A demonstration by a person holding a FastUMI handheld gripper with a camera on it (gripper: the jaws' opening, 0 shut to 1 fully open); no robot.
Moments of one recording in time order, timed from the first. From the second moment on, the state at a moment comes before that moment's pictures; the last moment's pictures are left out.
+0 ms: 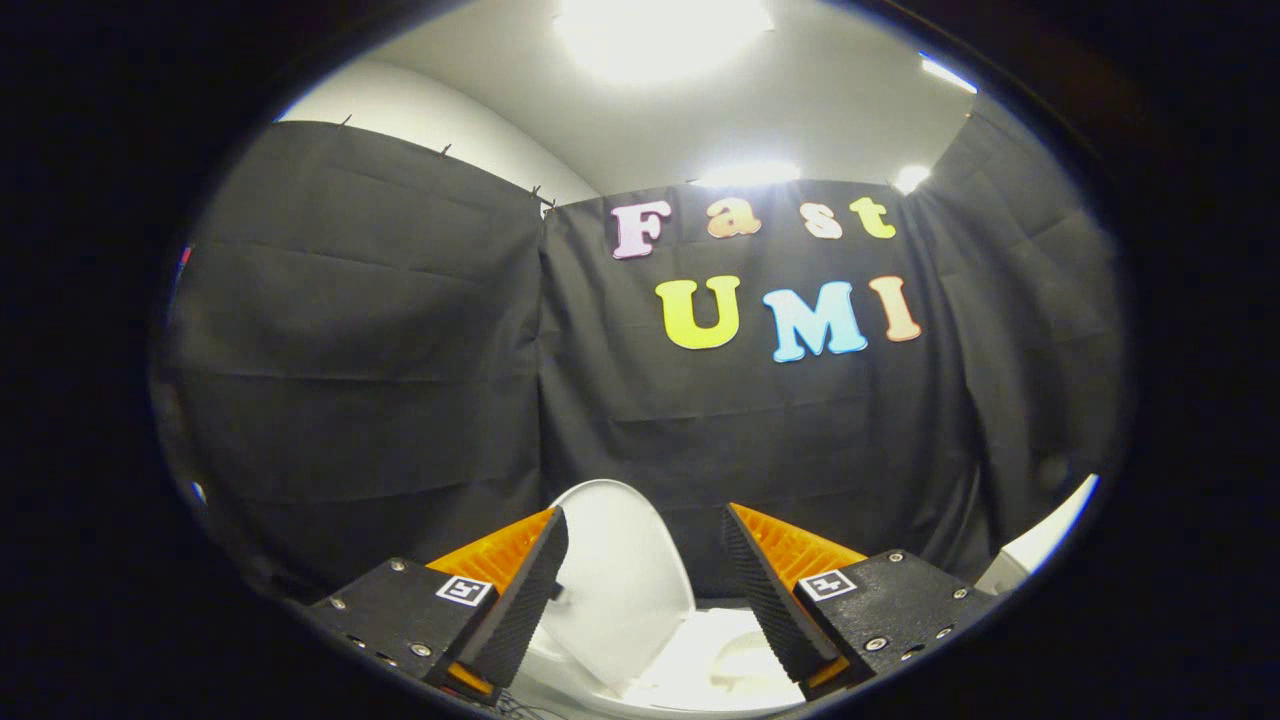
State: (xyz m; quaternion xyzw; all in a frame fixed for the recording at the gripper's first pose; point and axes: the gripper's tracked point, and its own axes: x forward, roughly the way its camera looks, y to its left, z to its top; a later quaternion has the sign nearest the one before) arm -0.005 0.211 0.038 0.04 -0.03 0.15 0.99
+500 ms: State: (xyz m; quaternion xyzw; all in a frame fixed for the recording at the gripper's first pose) arm -0.007 0.040 0.011 0.00 -0.02 0.04 1.00
